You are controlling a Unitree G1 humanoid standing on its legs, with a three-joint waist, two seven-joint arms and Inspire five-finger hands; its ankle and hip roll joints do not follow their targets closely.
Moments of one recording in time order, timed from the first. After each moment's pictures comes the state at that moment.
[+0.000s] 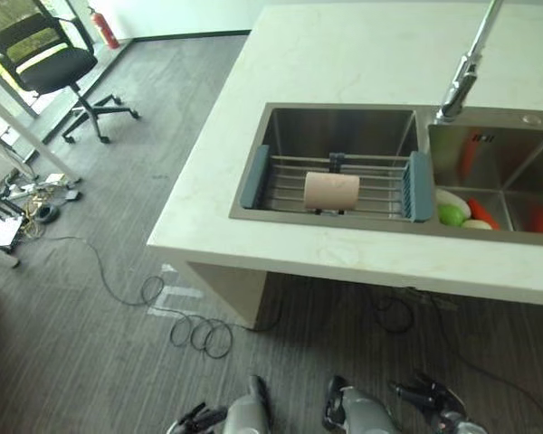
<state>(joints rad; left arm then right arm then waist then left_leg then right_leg) 0.01 0.19 -0.02 1.17 -0.58 -0.03 0.01 -0.08 -0.34 -0.01 1.23 0.57 -0.13 0.19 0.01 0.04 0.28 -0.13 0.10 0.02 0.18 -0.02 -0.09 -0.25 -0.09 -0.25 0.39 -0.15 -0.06</state>
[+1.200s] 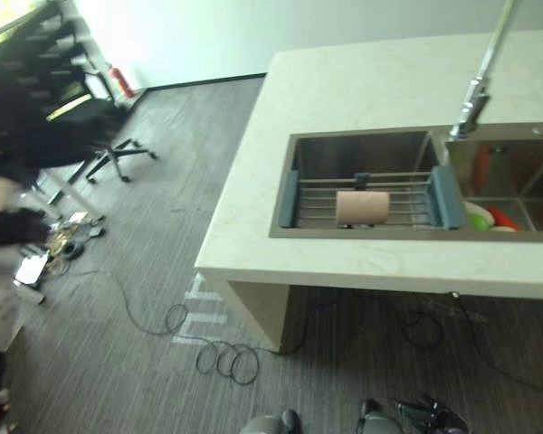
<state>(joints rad) -0.31 1.03 0.15 -0.05 -0.75 -0.12 -0.30 -0.05 -0.34 0.00 1.26 0.59 -0.10 0.17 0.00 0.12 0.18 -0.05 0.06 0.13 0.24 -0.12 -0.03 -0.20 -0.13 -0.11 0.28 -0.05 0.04</state>
